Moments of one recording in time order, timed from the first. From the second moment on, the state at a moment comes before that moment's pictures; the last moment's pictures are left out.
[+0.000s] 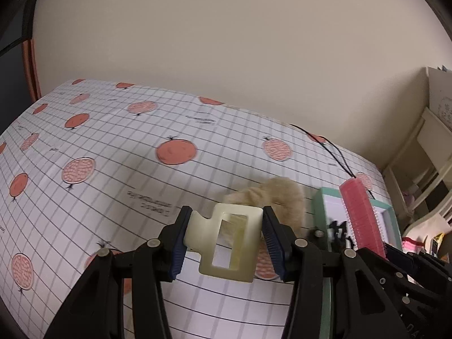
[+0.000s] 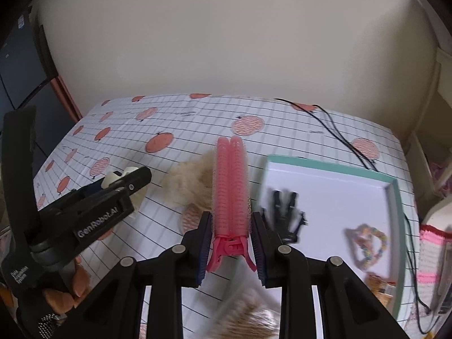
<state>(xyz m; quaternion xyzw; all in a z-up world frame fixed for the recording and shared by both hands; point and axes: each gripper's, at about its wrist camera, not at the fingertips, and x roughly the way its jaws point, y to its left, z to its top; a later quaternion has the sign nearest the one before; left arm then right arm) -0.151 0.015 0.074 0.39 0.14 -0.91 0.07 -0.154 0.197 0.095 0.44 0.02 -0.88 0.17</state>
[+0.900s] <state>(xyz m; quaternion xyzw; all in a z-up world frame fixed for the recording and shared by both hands) -0.158 0.137 0.070 0.41 0.12 -0.90 -0.05 -0.161 0.289 0.064 0.47 -0.01 -0.88 0.09</state>
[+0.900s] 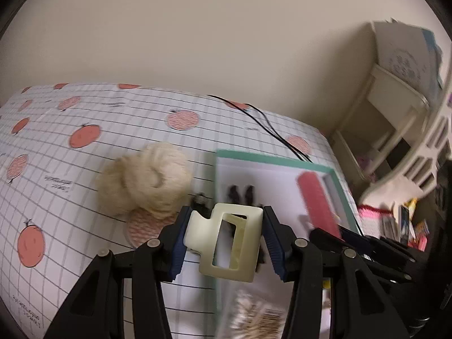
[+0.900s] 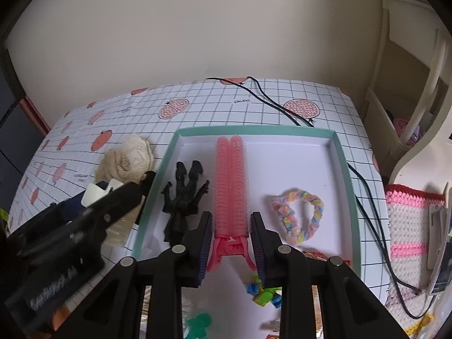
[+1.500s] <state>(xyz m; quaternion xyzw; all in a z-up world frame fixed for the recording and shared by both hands) -0.161 0.160 0.059 0.44 0.13 -0.88 -0.09 -0.167 0.306 0.045 0.49 -0.01 -0.87 0.05</state>
